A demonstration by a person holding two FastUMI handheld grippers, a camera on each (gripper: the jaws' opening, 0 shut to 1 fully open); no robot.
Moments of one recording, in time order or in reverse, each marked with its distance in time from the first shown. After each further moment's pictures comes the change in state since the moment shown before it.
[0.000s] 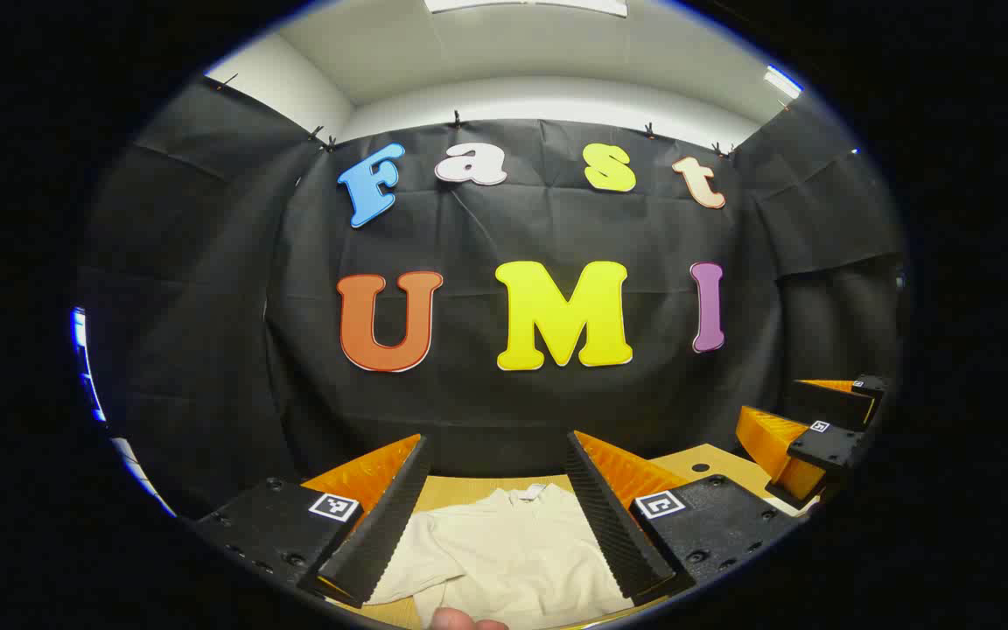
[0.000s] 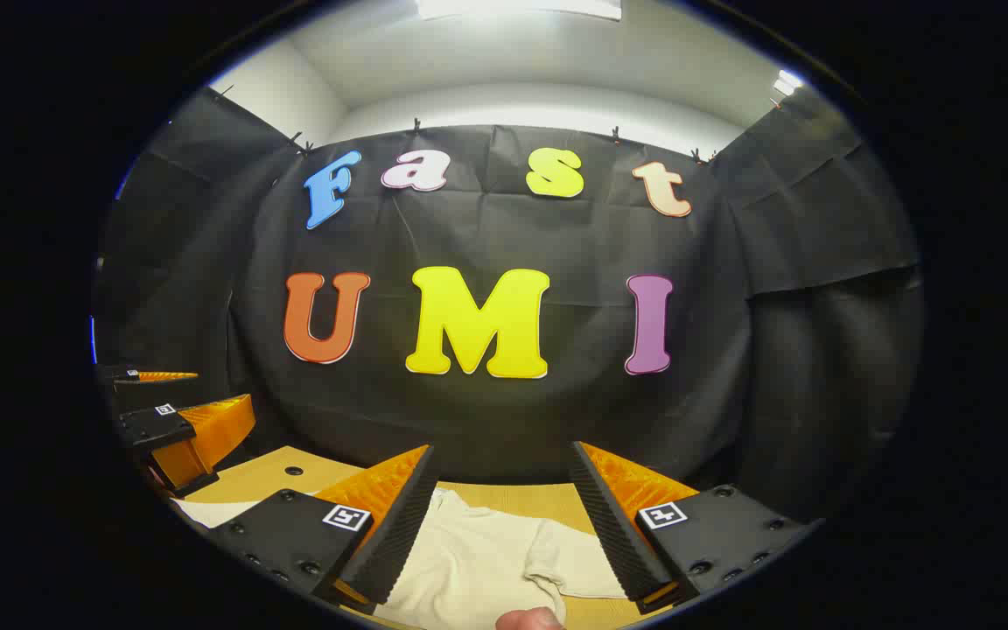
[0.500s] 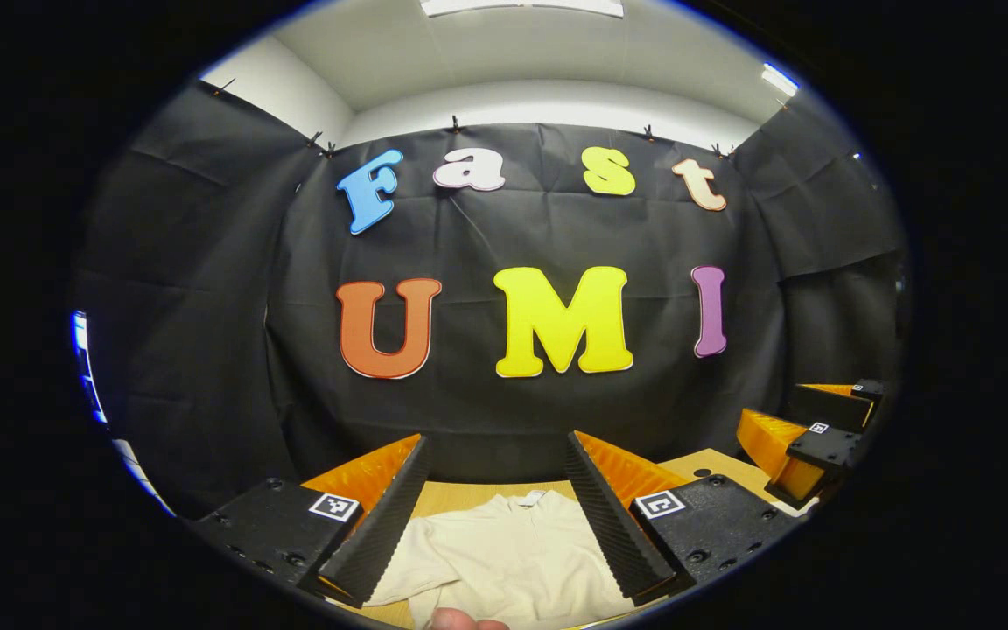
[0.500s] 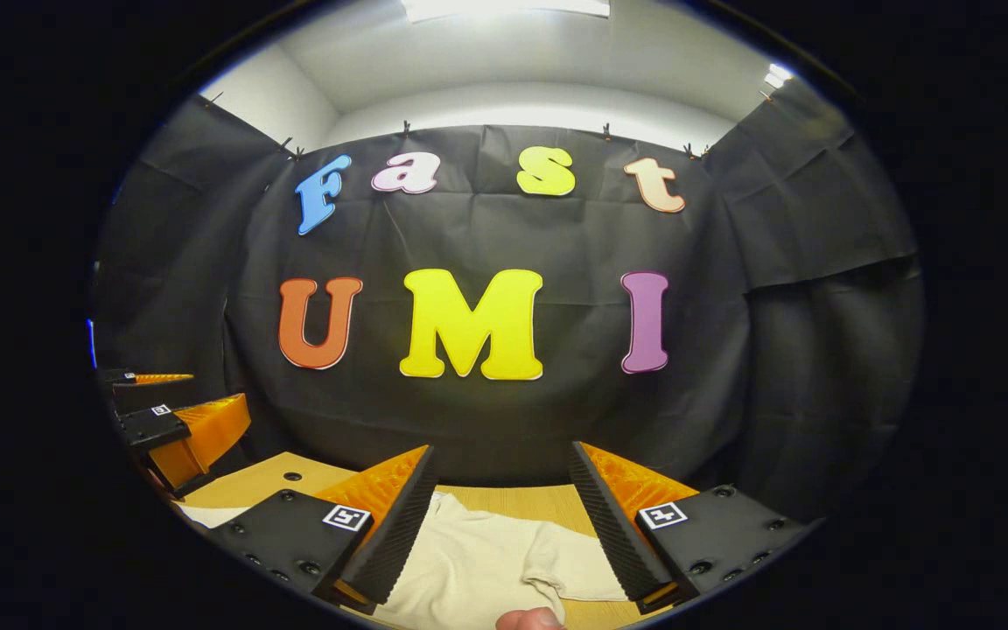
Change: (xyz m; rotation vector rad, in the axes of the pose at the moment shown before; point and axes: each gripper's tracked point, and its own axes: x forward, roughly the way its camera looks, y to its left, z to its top) left arm 0.001 -0.008 0.008 0.002 -0.024 0.013; right arm 0.009 -0.013 0.002 0.022 -0.003 -0.008
